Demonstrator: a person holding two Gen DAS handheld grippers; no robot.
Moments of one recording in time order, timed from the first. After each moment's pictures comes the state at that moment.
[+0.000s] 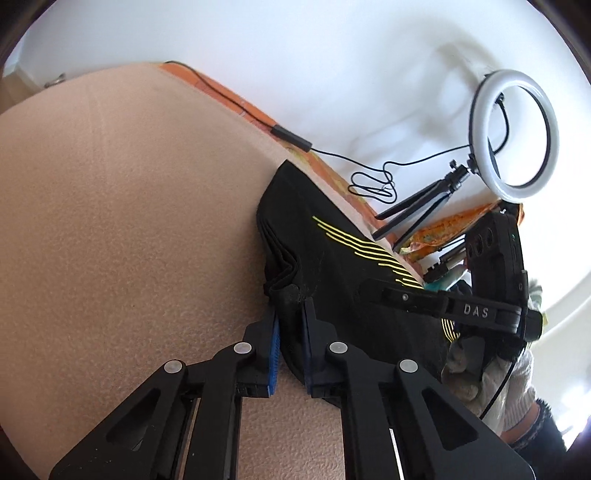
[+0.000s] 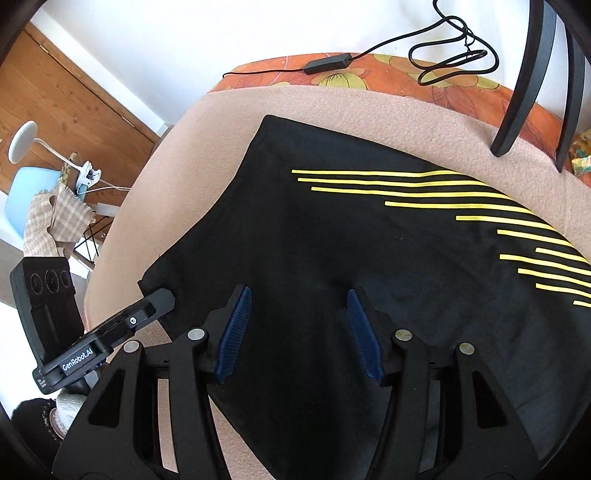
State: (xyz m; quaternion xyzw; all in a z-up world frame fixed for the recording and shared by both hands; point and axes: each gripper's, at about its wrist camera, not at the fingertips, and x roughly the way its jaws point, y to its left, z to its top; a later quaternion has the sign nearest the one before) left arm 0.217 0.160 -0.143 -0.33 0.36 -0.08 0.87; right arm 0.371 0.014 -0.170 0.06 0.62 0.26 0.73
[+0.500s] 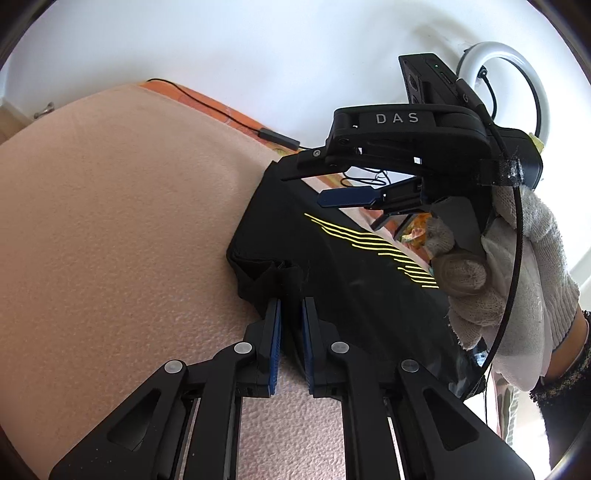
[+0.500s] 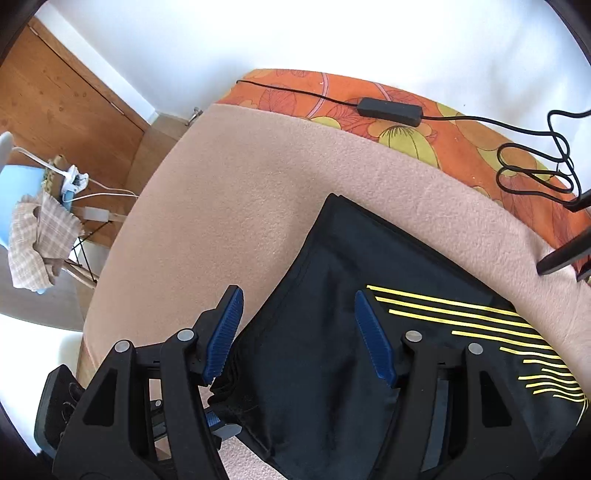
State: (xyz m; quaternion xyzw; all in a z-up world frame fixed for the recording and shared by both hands) left arm 0.218 0.154 -0.142 -0.29 0.37 -0.07 0.88; right arm 0.440 0.114 -0.151 0.01 0.65 0.25 0.72
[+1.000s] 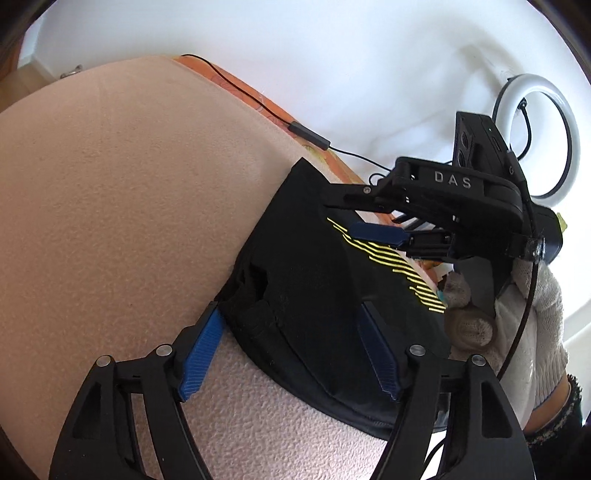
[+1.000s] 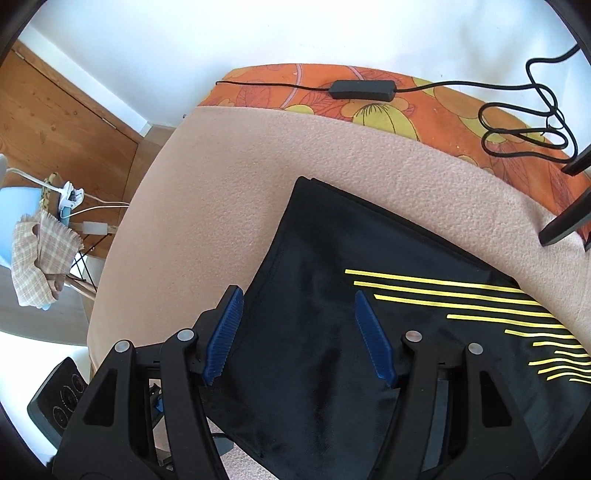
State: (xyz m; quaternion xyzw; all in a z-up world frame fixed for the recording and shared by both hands) left arm 0.232 0.156 -0.148 -0.36 0.38 -0.03 0.85; right arm 0.436 0.087 -0.165 0.05 0.65 0.23 0.72
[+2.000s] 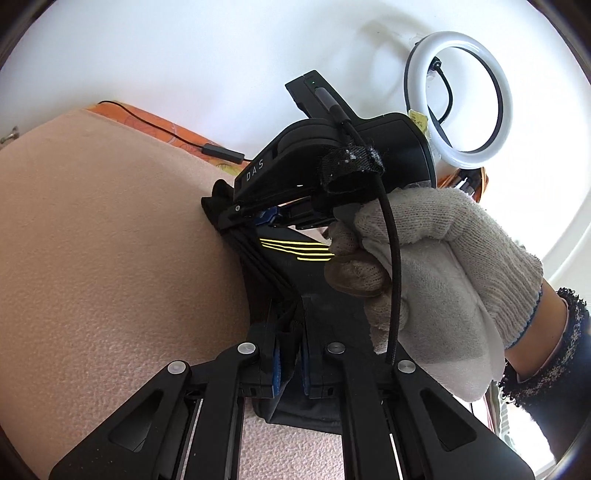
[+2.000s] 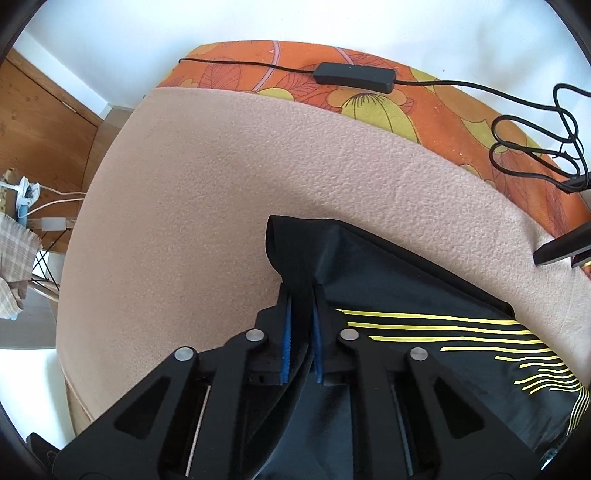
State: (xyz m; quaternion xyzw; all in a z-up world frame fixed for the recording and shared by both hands) left arm 0.226 0.121 -0.110 -0.27 0.33 -0.15 0.89; right arm 0.457 0.115 -0.183 -0.01 0.69 0.17 0.71
